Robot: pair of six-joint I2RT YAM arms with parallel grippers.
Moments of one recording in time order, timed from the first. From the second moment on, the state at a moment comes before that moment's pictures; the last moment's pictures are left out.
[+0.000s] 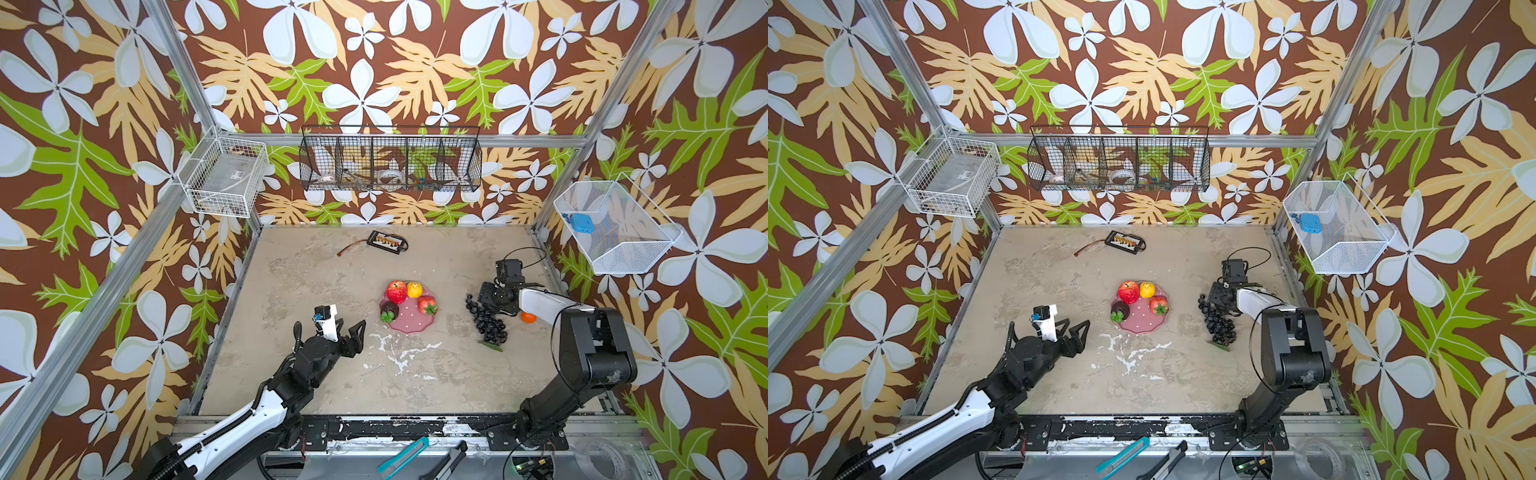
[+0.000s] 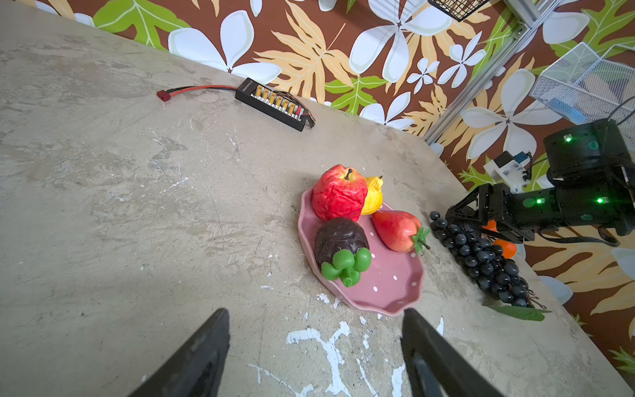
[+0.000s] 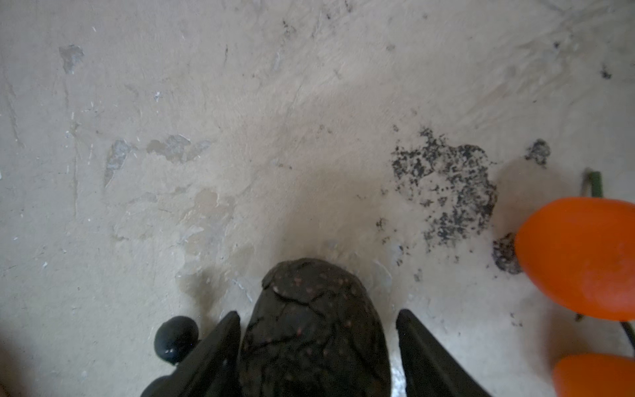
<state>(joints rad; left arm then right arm) -0.67 0.73 0.15 0.31 -0.23 -0.53 0.03 1.68 0.93 -0.29 0.10 0.39</state>
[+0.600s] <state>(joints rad) -0.67 0.73 0.15 0.31 -0.23 -0.53 0.03 1.68 0.93 -0.28 0.09 0.39</state>
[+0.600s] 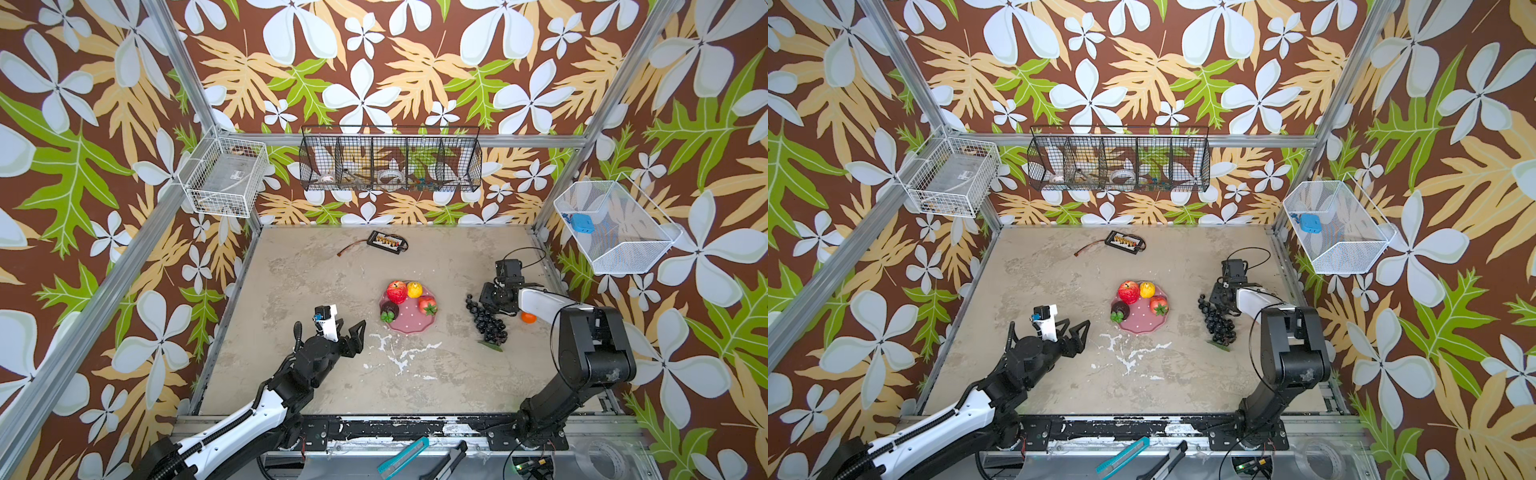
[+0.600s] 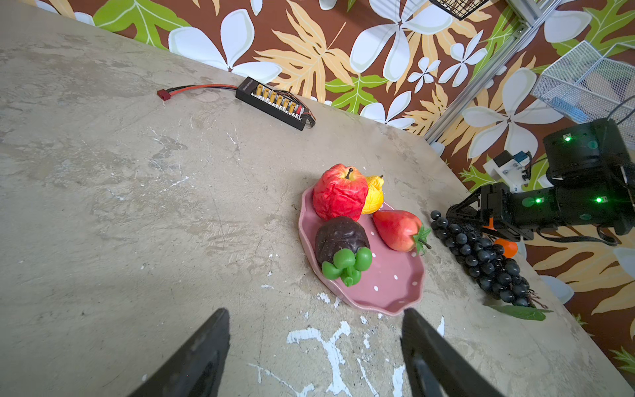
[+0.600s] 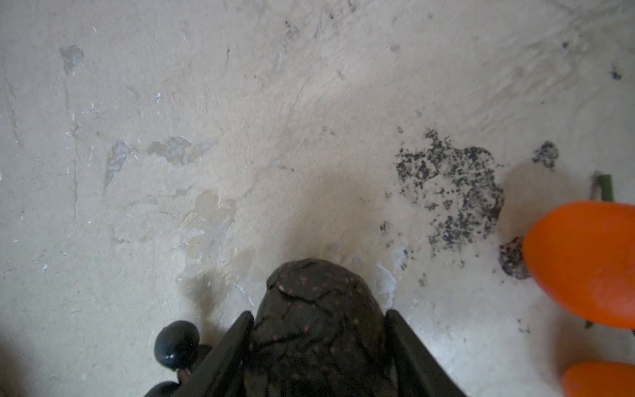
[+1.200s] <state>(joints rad) -0.67 0.75 0.15 0.32 -0.23 -0.53 0.03 1.51 0.91 -0.29 0.15 0.40</state>
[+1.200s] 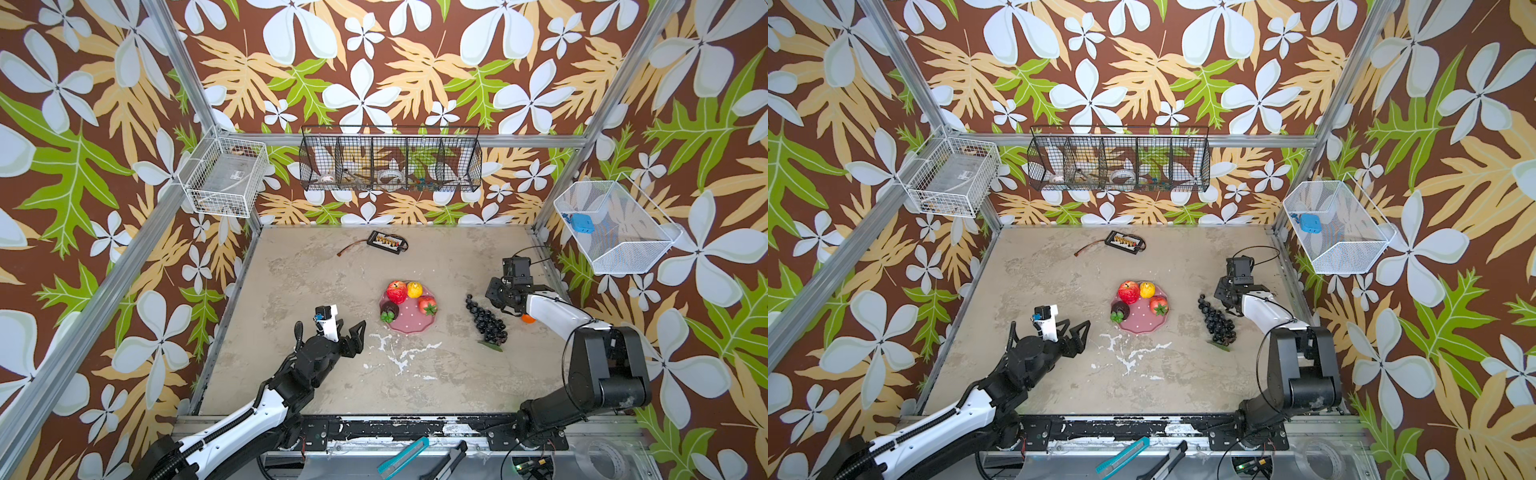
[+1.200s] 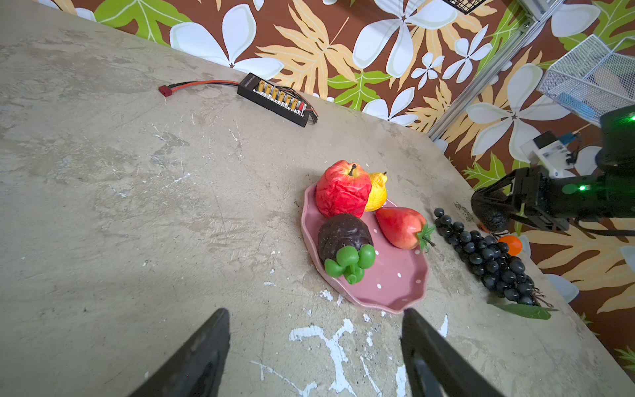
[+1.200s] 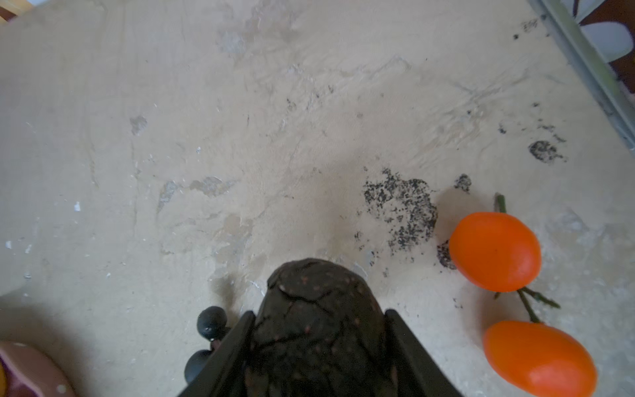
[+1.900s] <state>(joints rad) -0.79 1.04 0.33 0.48 -0.10 -0.63 0.24 1.22 0.77 -0.15 -0.21 0.76</state>
